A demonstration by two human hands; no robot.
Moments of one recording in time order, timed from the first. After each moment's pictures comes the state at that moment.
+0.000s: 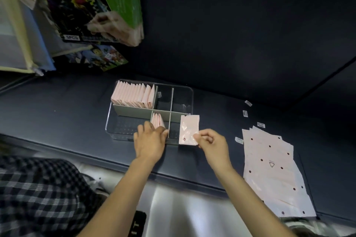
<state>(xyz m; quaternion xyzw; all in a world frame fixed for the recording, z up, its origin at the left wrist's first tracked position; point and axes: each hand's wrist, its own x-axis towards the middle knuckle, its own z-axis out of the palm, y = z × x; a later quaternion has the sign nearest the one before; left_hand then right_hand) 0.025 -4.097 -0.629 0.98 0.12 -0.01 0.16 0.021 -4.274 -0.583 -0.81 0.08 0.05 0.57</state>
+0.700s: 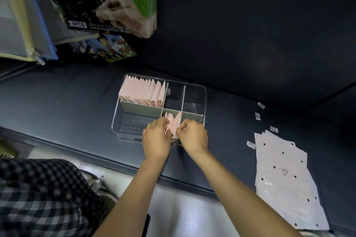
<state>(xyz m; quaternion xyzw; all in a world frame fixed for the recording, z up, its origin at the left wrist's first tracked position) 0.038 -4.090 -0.635 0.90 0.19 0.07 0.37 0.073 -4.186 -0.611 -0.96 0.02 0.09 0.25</state>
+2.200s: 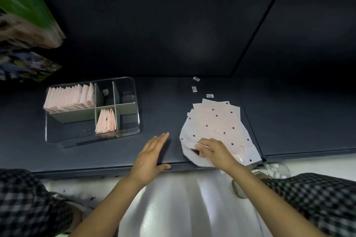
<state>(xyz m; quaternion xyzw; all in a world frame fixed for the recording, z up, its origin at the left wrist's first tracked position) -0.038 -4.205 -0.649 0.91 -0.17 -0.13 0.34 -0.042 -4.448 -0.620 -0.91 -0.01 0.16 0.38</state>
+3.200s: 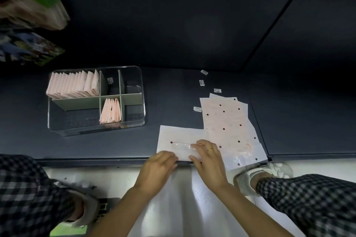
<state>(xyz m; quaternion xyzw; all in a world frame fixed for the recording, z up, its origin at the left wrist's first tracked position) -0.072 -4.213 -0.671 0.92 -0.29 0.09 0.24 -0.080 -4.408 -0.667 -0.97 -0.04 -0.05 0.22</state>
